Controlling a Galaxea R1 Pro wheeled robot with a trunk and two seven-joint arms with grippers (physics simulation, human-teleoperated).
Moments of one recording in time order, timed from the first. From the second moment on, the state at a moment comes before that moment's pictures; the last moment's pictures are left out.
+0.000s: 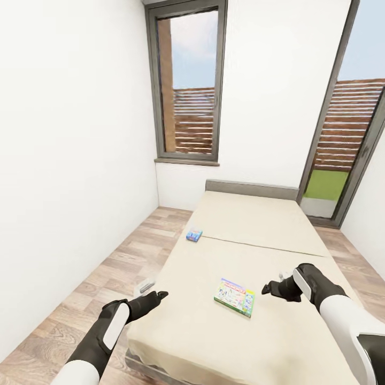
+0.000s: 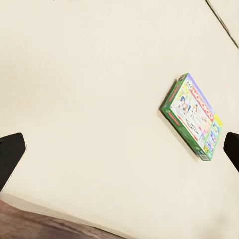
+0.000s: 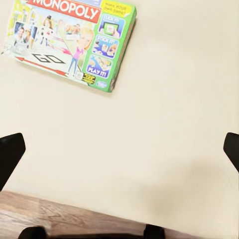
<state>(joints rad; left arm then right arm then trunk) -0.50 -0.07 0.07 -0.81 0.51 0.59 -0.07 -0.88 -0.22 -0.01 -0.38 -0.15 0.88 0.21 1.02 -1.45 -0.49</state>
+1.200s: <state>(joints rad) -0.49 -0.05 0.07 -0.81 0.51 0.59 -0.07 -0.90 -0.25 -0.02 -0.38 -0.15 0.98 0.20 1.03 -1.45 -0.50</state>
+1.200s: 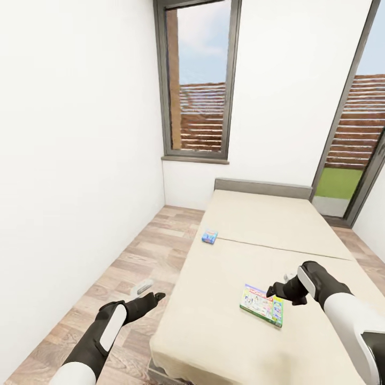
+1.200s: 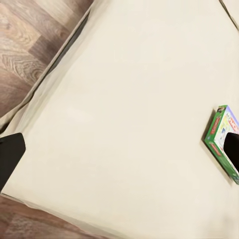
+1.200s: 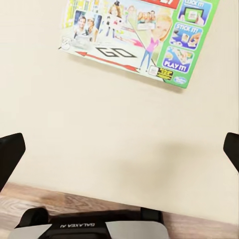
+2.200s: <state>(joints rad) -0.48 -0.05 0.07 -0.96 0.51 0.75 -0.06 -0.98 -0.32 -0.04 -0.38 -0.15 0.96 0.20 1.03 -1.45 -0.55</state>
